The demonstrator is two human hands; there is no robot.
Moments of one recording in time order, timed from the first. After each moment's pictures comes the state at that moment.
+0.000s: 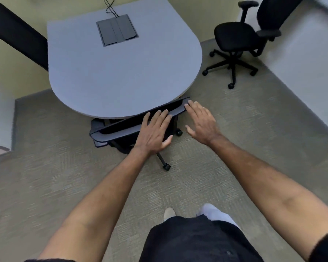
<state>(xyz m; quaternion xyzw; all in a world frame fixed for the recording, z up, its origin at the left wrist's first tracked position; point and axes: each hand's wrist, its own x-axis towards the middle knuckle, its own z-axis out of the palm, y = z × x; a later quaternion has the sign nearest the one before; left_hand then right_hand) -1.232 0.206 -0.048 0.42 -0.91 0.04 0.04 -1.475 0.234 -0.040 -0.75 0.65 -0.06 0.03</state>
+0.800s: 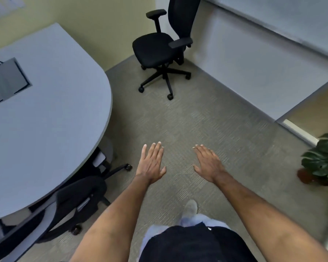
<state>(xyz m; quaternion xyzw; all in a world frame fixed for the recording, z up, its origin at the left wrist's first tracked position) -1.693 0.102 -0.133 0.32 -0.93 0.00 -0.19 -1.922 0.245 -0.135 -0.57 0.79 0.05 0.21</state>
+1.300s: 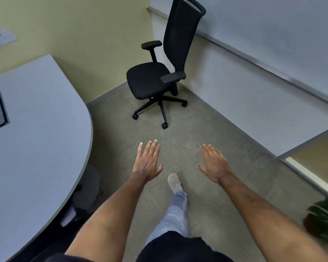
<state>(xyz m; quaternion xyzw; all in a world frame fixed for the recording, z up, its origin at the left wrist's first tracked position) -1.925 -0.087 -0.110 0.35 -0.92 0.02 -0.16 -2.182 0.072 -0.119 -0.55 0.82 0.02 0.16</state>
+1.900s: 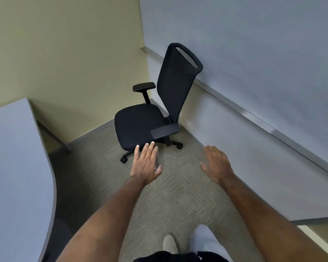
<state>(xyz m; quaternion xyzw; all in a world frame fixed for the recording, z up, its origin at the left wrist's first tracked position) -2.203 -0.419 -0.072 0.39 -0.92 0.02 -0.08 -2.476 -0.264 -0.073 -0.54 0.83 -0.04 0.11</state>
